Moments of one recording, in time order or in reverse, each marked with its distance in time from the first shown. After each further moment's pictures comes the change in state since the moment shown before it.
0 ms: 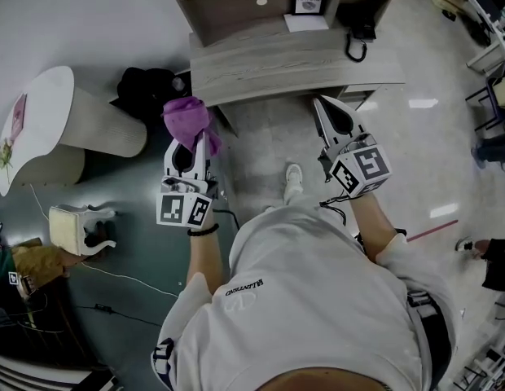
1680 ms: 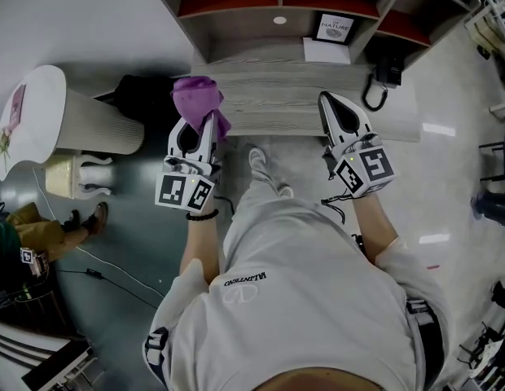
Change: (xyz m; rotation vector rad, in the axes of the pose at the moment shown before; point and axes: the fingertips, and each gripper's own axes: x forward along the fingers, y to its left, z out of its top) left arm 0.230 0.045 -0.034 0.008 0.032 0.084; right arm 0.176 -0.169 0.011 0.012 0.044 0.135
